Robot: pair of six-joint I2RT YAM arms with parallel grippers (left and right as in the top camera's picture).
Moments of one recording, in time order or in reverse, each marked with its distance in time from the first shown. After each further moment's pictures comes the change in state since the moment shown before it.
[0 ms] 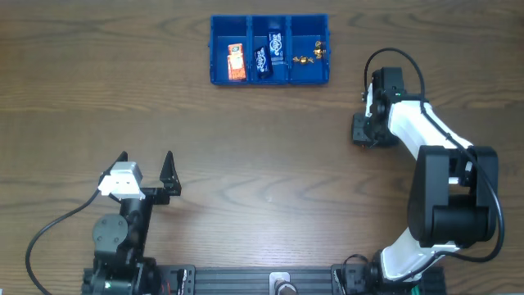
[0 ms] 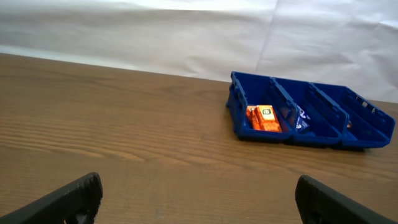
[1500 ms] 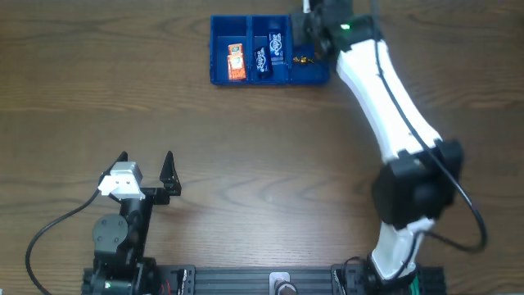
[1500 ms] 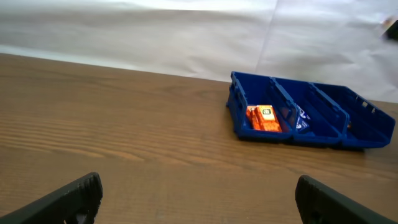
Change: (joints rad) left arm 0.000 0.000 0.000 0.000 0.000 0.000; right arm 0.334 0.171 0.809 -0.013 0.124 0.000
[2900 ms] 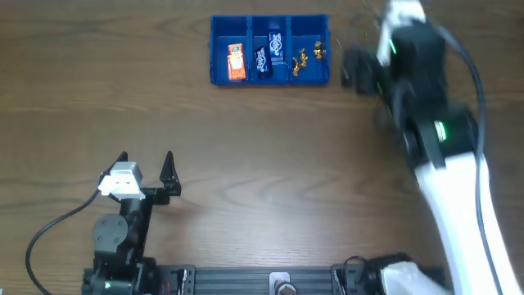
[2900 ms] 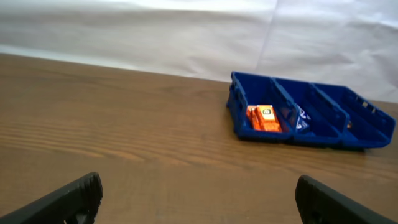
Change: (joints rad) left arm 0.000 0.000 0.000 -0.001 0.000 0.000; right arm -0.113 -0.775 -0.533 -0.046 0.078 0.019
